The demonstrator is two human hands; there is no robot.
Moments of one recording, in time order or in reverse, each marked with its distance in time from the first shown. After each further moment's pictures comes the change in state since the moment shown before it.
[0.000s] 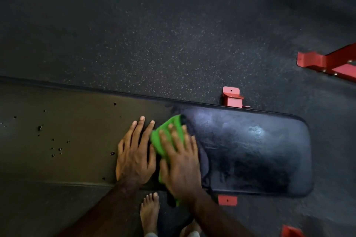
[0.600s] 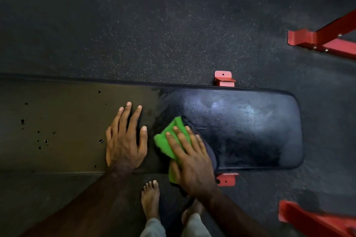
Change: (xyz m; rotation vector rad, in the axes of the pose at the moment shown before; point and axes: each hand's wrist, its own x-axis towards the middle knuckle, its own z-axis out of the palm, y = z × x) left_hand 0.000 0.001 0.002 0.004 0.056 -0.002; right_hand -0.058 0.055 0.007 -0.117 0.001 -0.076
